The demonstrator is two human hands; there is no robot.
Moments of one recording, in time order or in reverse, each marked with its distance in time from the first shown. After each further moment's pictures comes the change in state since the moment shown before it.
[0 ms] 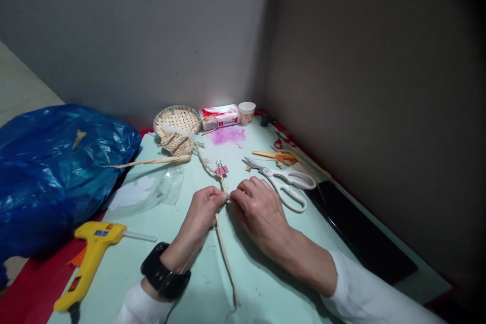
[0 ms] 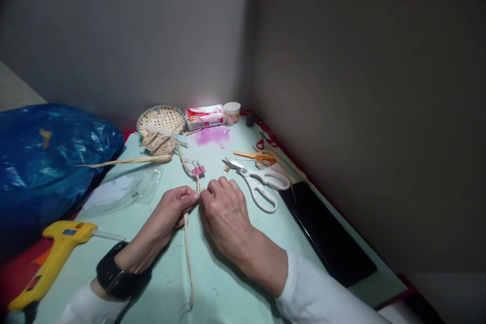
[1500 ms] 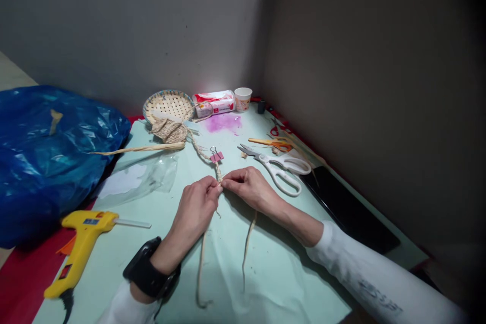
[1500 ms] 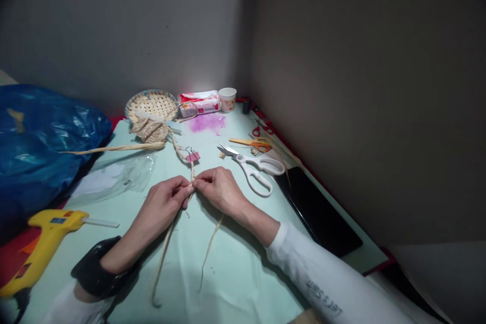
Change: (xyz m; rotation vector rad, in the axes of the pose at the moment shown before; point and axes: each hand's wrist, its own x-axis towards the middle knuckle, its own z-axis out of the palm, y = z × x) left_hand -0.012 0.002 -0.008 0.733 0.040 0.301; right_hand 0.017 0.020 0.019 0.849 -0.337 0.410
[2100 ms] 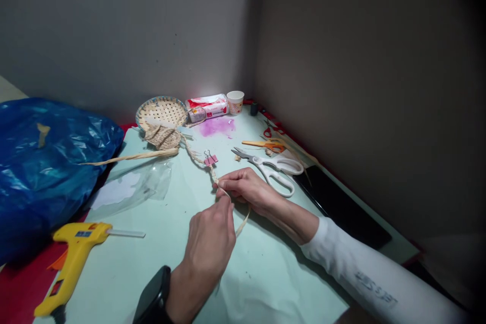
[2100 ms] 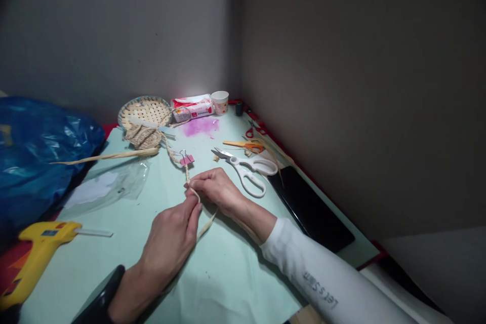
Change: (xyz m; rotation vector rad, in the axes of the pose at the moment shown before) left_hand -0.032 0.024 0.031 0.160 0.052 0.066; right_hand -0.001 -0.007 -0.004 0.666 -0.080 0.255
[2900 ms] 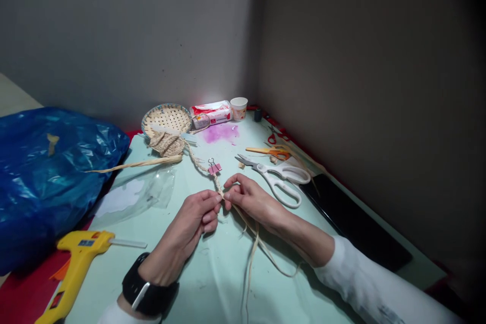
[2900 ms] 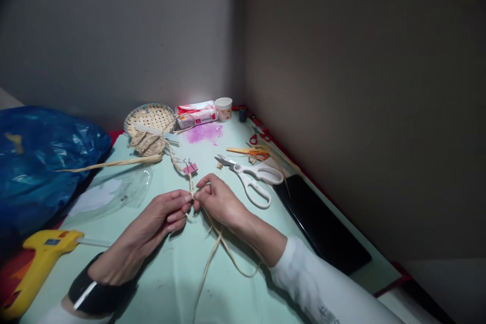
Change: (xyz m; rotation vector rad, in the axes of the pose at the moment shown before) left_hand 0.040 -0.031 -0.021 -1.183 -0.314 -0.417; right_hand -0.006 0.000 0.000 -0.174 0.018 -0.081
